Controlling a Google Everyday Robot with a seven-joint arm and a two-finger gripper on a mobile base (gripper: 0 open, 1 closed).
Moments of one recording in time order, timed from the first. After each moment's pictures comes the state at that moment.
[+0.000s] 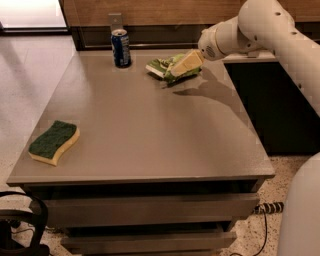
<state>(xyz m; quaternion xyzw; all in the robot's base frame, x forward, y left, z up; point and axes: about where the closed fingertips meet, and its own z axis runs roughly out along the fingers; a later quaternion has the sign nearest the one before) 0.787 -0.106 0.903 -0.45 0.76 0.08 0.47</state>
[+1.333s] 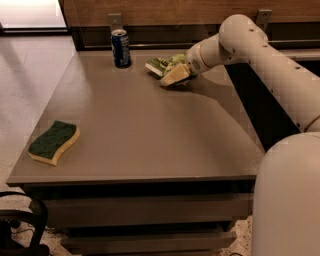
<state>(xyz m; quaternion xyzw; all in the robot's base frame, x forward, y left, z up) 0.806 -0.072 0.840 -0.44 0.78 0.13 0.43</state>
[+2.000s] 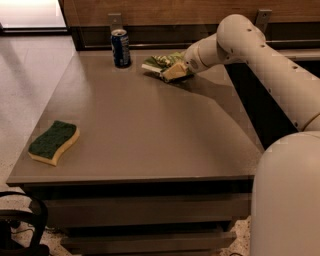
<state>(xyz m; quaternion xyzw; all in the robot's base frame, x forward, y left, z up) 0.806 -0.066 0.835 -0.45 0.78 0.14 0.42</state>
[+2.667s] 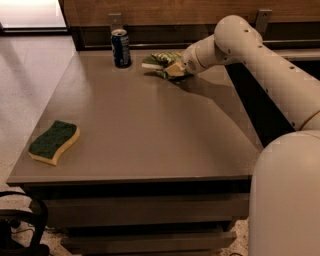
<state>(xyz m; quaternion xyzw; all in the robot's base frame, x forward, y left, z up) 0.807 -0.063 0.832 -0.45 0.78 0.14 0.42</state>
